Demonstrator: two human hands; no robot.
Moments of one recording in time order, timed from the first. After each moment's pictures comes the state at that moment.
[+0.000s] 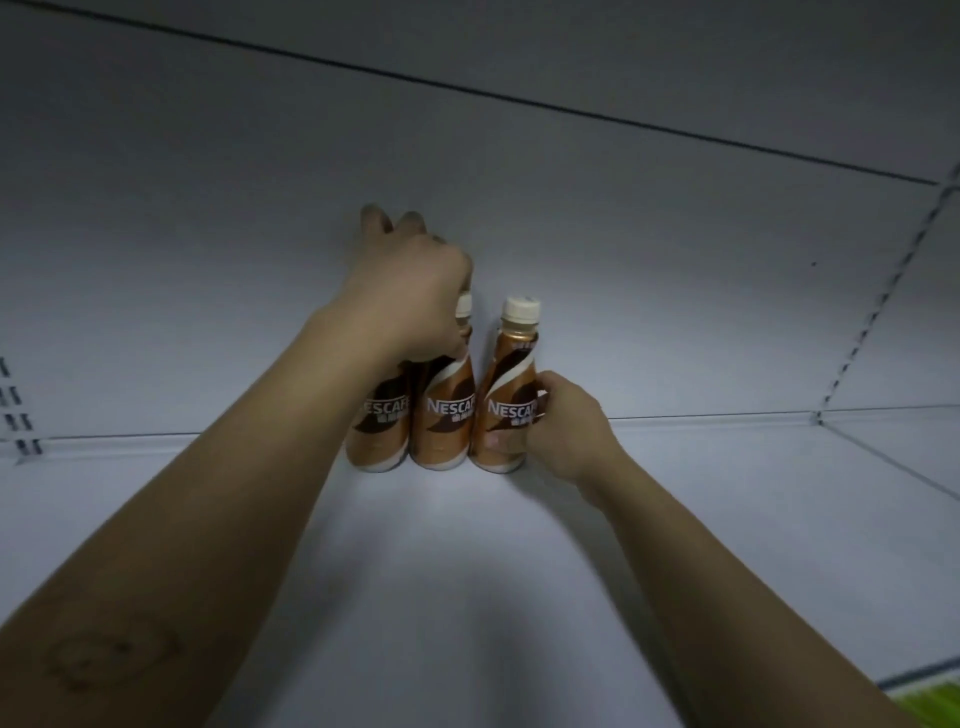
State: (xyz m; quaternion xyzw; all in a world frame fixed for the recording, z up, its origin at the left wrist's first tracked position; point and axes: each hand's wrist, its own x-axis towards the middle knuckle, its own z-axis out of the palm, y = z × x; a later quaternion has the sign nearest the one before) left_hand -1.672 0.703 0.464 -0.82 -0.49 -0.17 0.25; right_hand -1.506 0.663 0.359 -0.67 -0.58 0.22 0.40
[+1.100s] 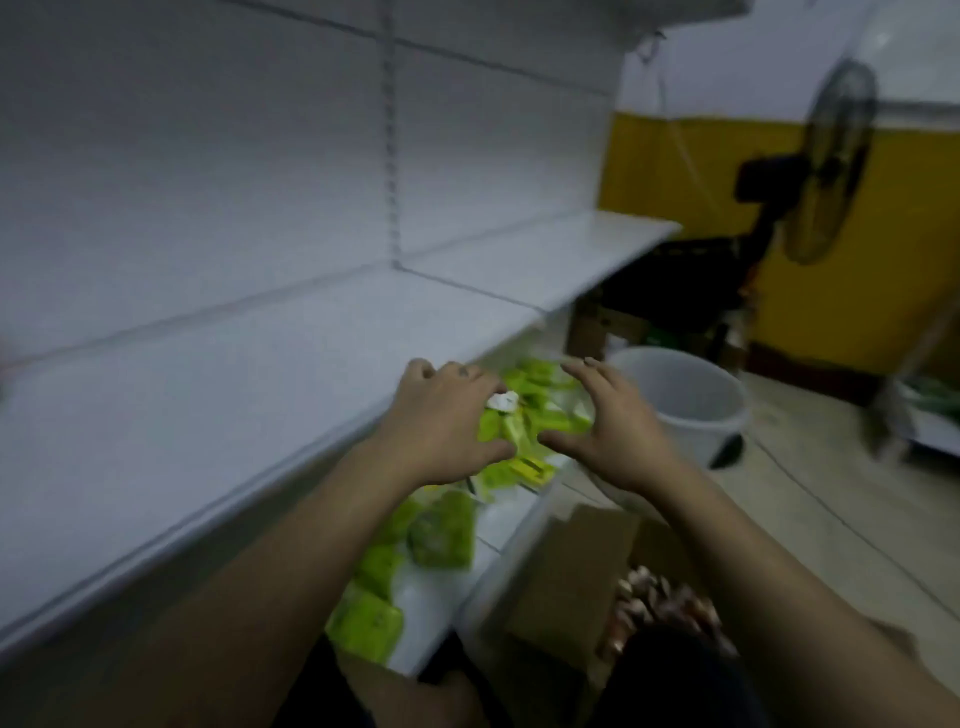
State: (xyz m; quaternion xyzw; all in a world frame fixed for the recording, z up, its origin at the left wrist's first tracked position) left_hand -1.379 0.455 0.307 -0.99 -0.08 -0.13 -0.01; right_hand -1.256 0.293 0.283 -0.89 -0.37 -0.07 0.24
